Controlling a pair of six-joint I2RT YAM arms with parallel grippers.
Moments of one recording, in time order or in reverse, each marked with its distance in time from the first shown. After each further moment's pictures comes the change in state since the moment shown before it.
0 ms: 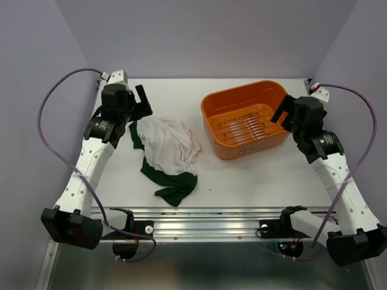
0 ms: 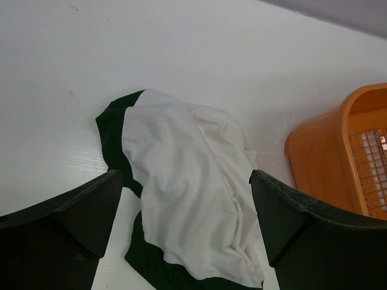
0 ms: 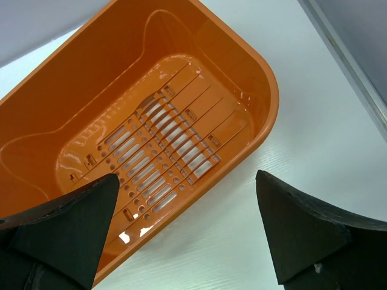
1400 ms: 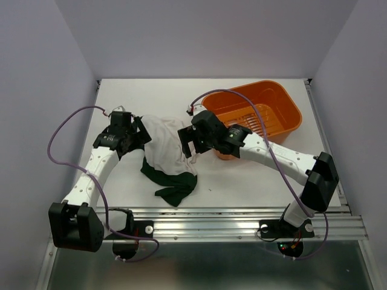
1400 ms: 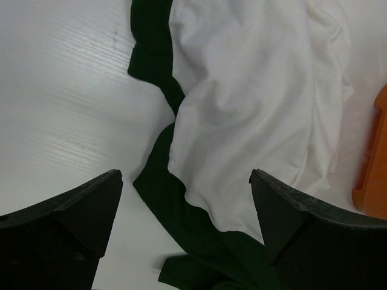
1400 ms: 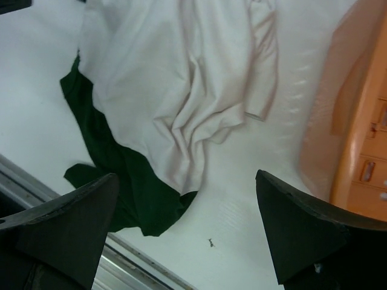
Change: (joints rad) left arm 0.055 -0.034 -0.342 -0.068 0.018 -0.212; right arm 0.723 0.593 0.264 0.078 -0.285 -0.068
